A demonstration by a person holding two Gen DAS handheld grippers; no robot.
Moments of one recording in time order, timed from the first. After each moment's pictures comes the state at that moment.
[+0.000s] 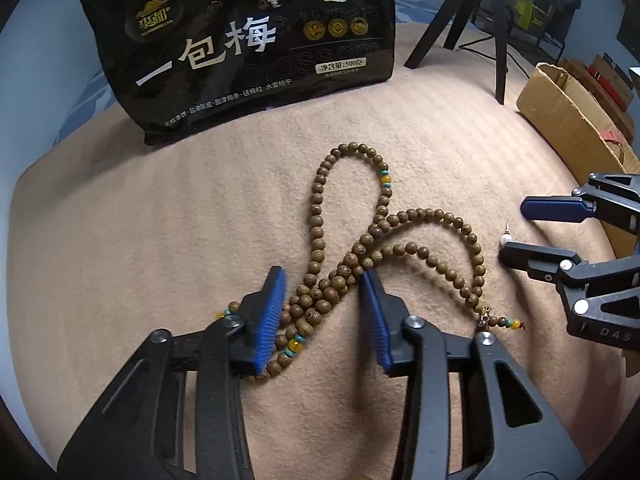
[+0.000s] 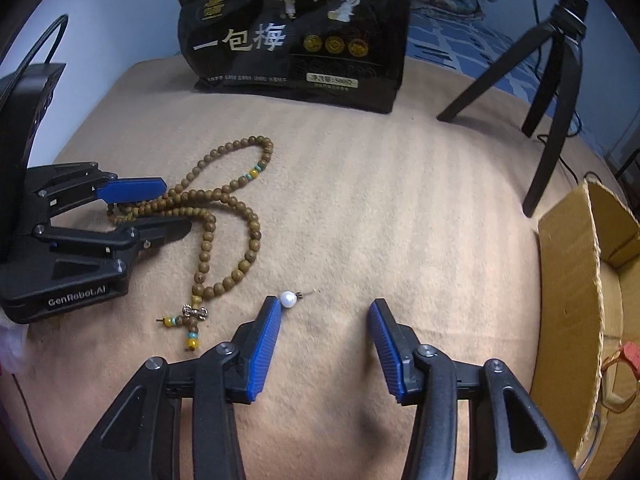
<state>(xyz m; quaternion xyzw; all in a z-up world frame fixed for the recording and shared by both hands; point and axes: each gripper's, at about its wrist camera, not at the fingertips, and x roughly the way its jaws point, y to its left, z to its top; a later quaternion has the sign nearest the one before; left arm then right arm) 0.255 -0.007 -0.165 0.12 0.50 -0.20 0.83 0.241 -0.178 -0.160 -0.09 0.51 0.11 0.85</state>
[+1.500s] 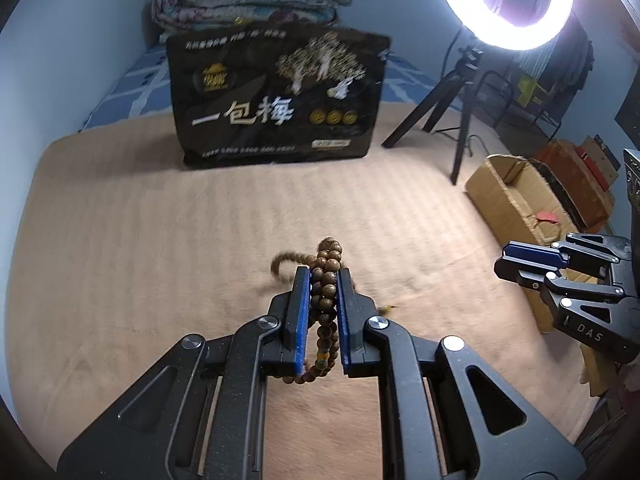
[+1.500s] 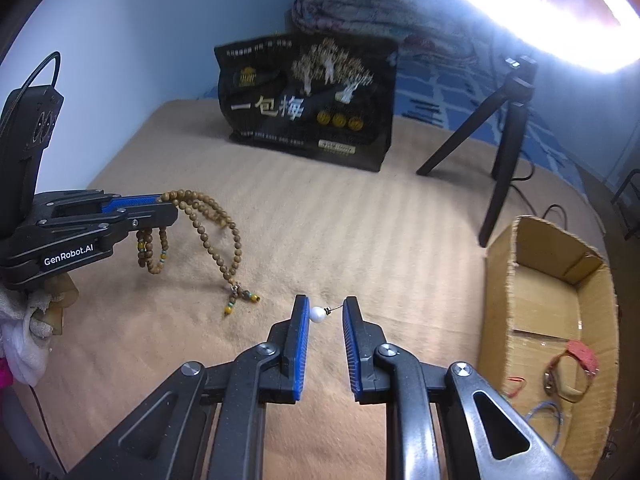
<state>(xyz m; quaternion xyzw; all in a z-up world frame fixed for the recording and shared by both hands) 0.208 0.011 -0.077 0.00 0.45 -0.20 0.87 0.184 -0.196 -0.082 -0.08 0.45 0.13 0.88</state>
